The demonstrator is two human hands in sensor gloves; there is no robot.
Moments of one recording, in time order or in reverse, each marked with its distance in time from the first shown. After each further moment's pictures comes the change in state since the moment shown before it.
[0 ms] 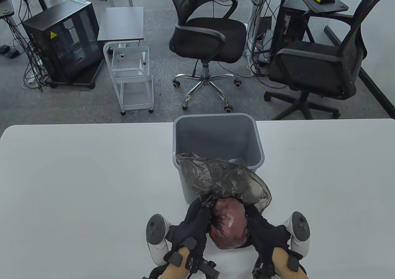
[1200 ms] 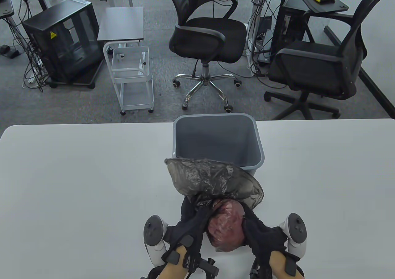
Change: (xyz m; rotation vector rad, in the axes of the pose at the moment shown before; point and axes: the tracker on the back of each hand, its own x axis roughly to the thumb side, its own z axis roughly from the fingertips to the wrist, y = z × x) left_hand -0.008 0.002 -0.002 -0.099 0.062 0.011; right_hand 0.001 0.009 -0.002 0.027 -0.050 0.006
